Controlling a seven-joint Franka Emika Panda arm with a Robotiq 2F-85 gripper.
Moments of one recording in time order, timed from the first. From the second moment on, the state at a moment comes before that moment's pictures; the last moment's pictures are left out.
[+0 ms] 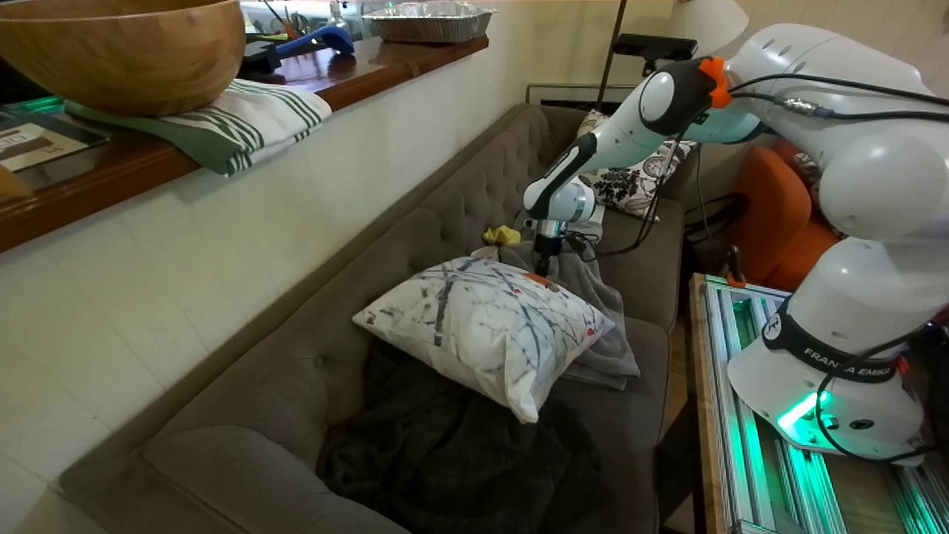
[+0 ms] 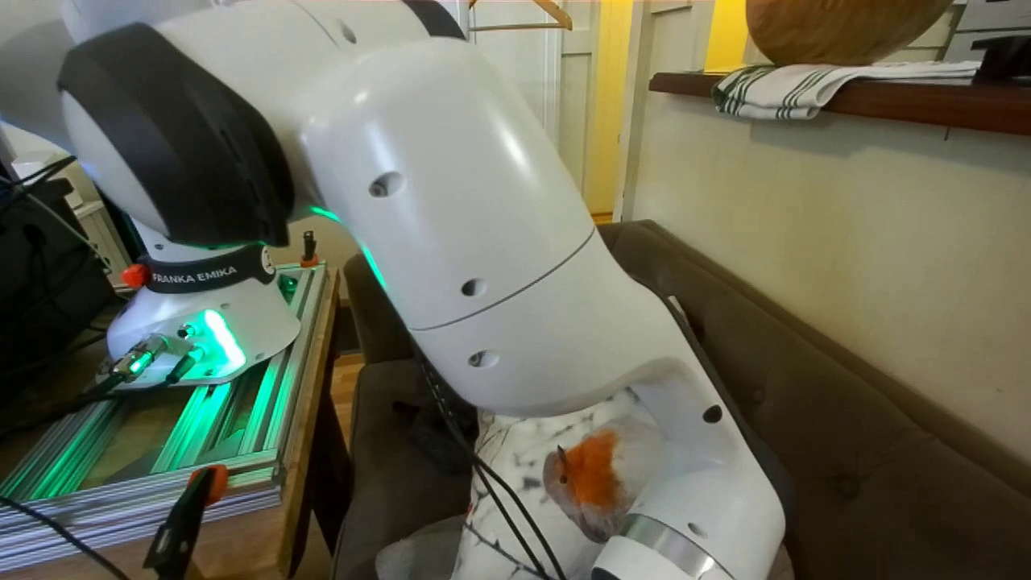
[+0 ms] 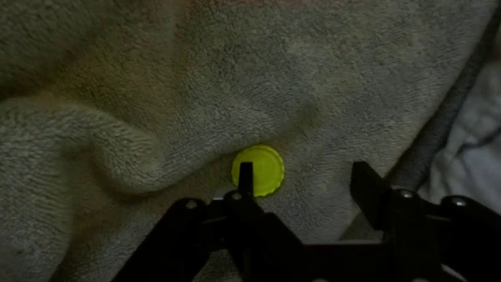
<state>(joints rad) -1.00 1.40 0.19 -1.28 0.05 2.34 -1.09</state>
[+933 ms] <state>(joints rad) -1.05 1.41 0.18 -1.19 0.12 2.24 -1.16</state>
